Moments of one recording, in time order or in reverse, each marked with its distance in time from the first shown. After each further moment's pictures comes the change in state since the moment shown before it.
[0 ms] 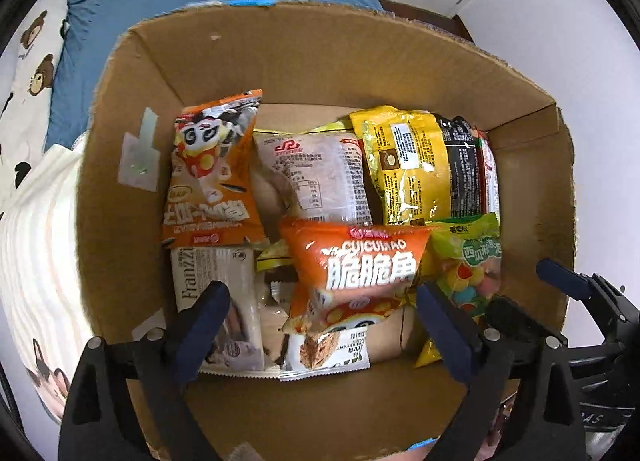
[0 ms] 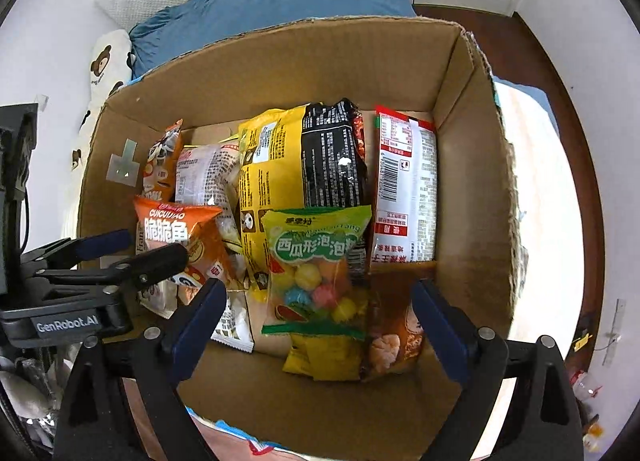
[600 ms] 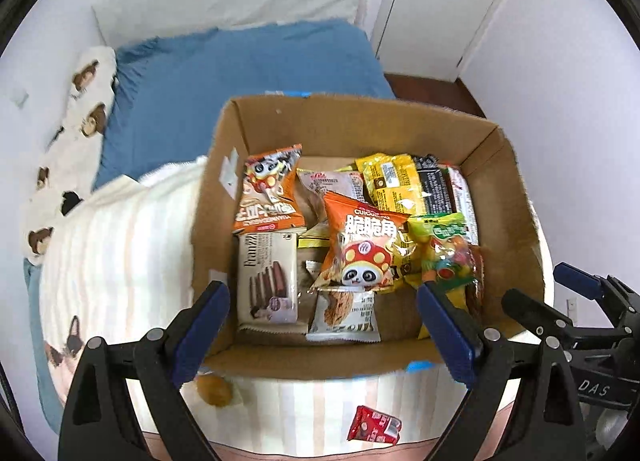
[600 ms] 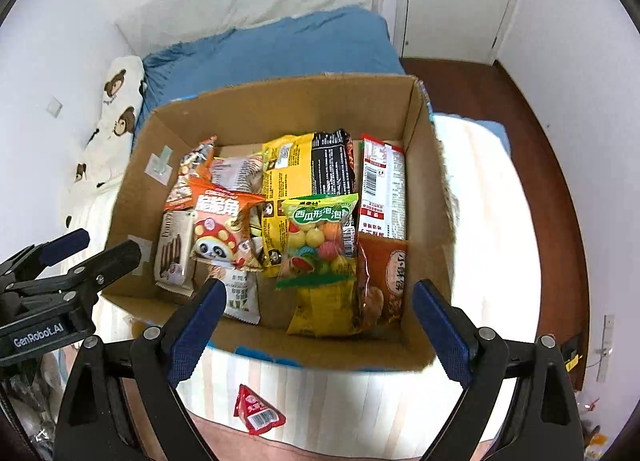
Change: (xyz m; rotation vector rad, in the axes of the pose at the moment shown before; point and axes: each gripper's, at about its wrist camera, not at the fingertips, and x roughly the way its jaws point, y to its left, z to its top) left arm -0.092 -0.015 -0.094 0.023 -0.329 0.106; right arm -0.082 0.015 -0.073 -0.033 -0.223 -0.055
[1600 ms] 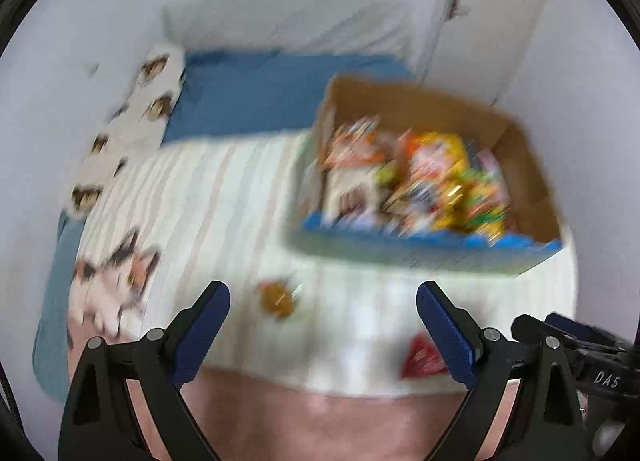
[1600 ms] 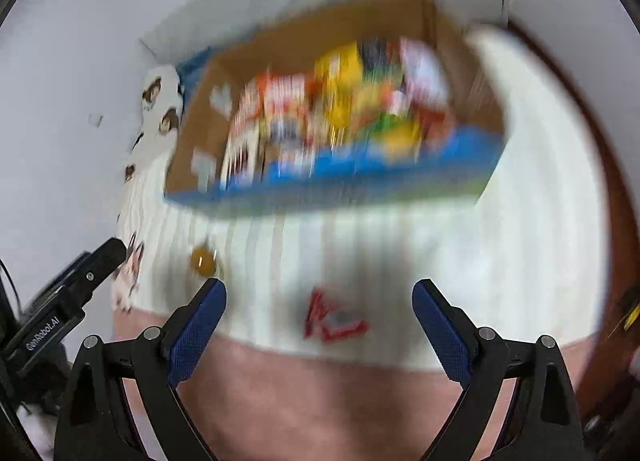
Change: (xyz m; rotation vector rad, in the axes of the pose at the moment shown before) left arm -0.038 0.062 -0.128 -0.128 -0.111 0.129; right arm 0.005 0.025 -0.137 0.134 0.066 0.237
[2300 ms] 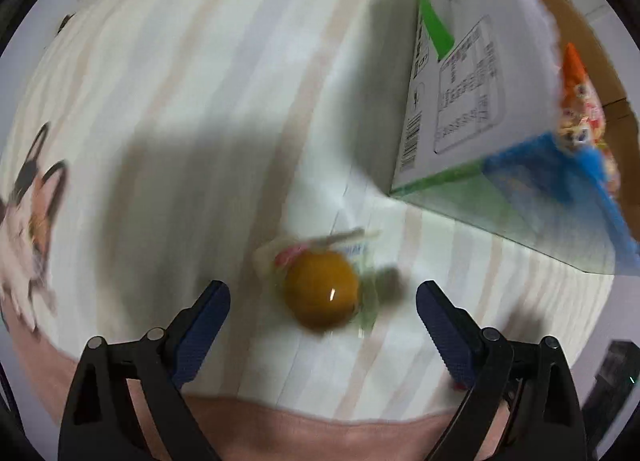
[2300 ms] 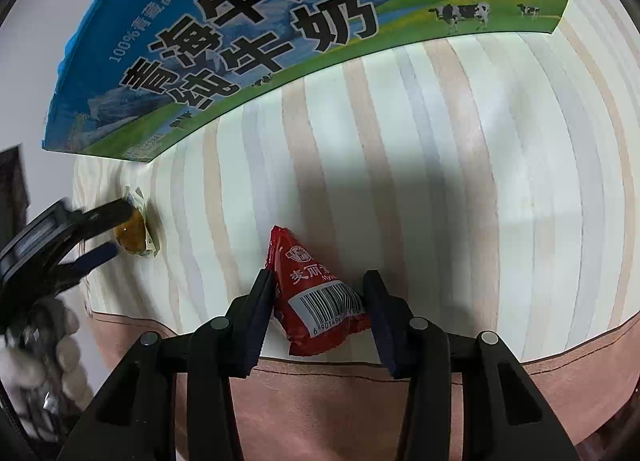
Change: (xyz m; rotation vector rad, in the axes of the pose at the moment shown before) left arm 0.173 0.052 0.001 -0.136 0.410 -0.084; right arm 0.133 -0.016 -0.043 0.155 0.176 -0.036
